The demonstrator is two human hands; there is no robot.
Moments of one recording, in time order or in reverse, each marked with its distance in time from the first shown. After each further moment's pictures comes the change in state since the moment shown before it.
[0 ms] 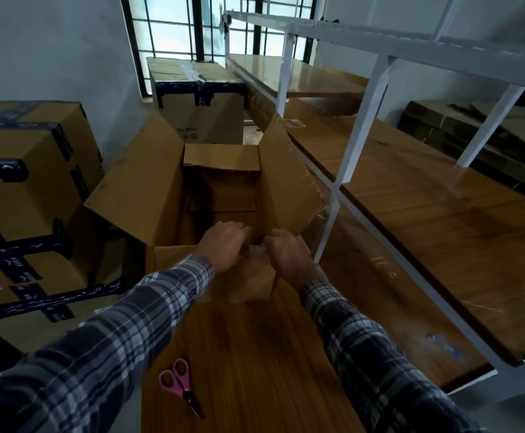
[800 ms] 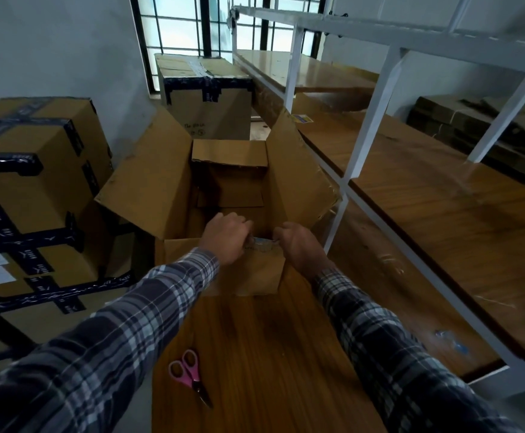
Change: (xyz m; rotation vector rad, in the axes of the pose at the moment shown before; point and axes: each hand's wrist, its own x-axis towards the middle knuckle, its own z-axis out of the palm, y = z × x) left_hand -0.004 -0.009 0.002 0.181 -0.001 -0.047; right_hand 0.003 0.006 -0.013 -0.050 -0.086 -0.010
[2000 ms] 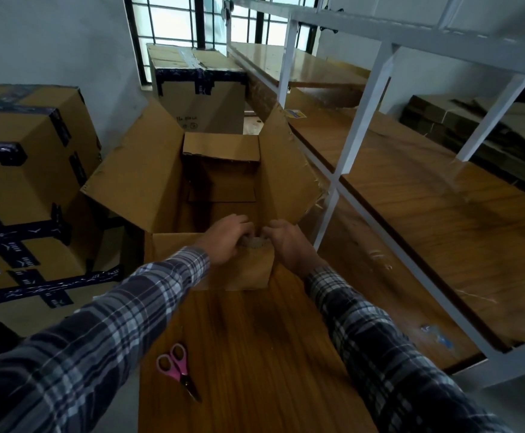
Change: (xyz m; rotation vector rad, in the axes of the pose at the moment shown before) left_hand -0.003 0.006 0.005 -0.390 -0.065 0.125; right_hand -0.010 0.002 0.007 0.047 0.043 -0.079
